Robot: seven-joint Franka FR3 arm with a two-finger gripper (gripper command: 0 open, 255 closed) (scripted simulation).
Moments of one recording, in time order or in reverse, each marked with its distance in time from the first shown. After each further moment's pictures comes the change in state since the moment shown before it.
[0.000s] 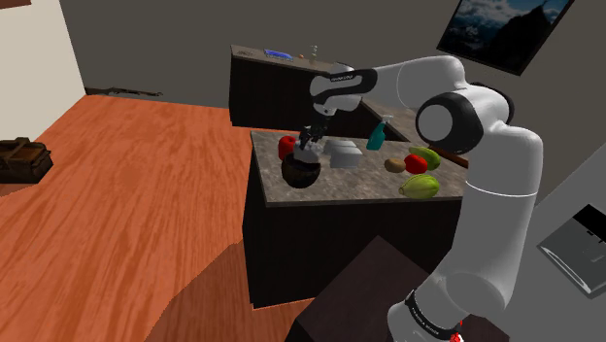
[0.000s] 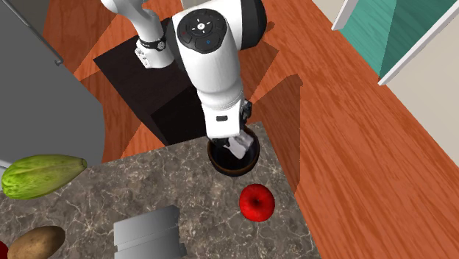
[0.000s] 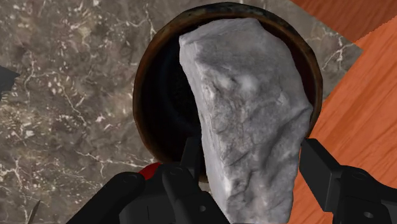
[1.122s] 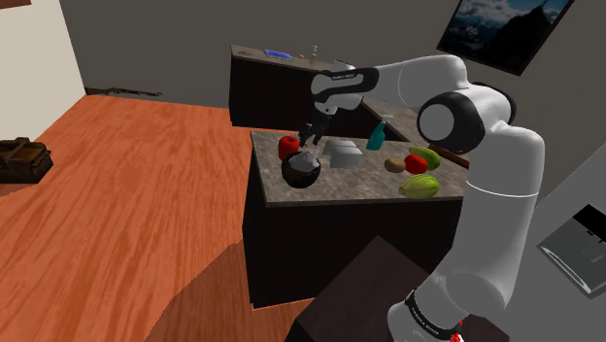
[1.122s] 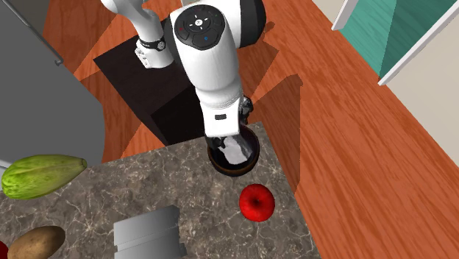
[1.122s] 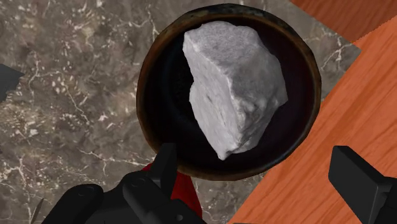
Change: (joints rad) arm -0.001 -0.008 -0.002 0.003 -0.003 -0.010 0.000
